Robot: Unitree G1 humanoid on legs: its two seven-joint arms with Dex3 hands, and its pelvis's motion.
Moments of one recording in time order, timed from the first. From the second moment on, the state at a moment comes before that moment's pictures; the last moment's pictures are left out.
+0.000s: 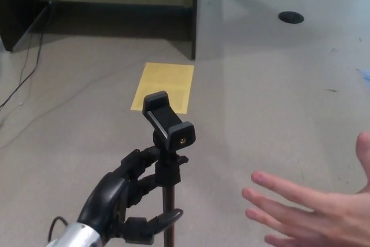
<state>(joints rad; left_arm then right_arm) -0.15 0.17 -0.07 0.05 -0.07 0.18 -0.25 -0.18 -0.50 0.29 1.11 -0.36 -0.25 0.07</state>
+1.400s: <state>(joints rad) -0.36 0.11 -0.18 0.28 0.01 0.23 -0.16 -0.21 -0.51 0.28 1.06 -0.35 -0.26 0.09</state>
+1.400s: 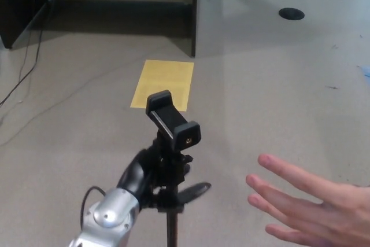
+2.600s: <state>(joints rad) -0.33 0.00 -0.22 0.43 0.04 0.13 -0.12 -0.20 -0.51 0.27 1.06 -0.35 -0.27 0.10</state>
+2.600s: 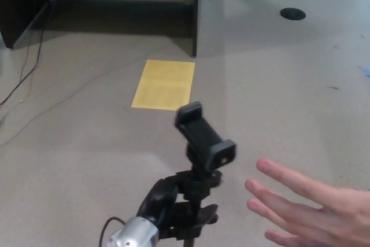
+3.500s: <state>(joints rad) -0.31 0.00 -0.16 0.14 0.03 0.00 -0.12 -0.21 -0.51 0.27 1.07 -0.36 -0.25 0.11</state>
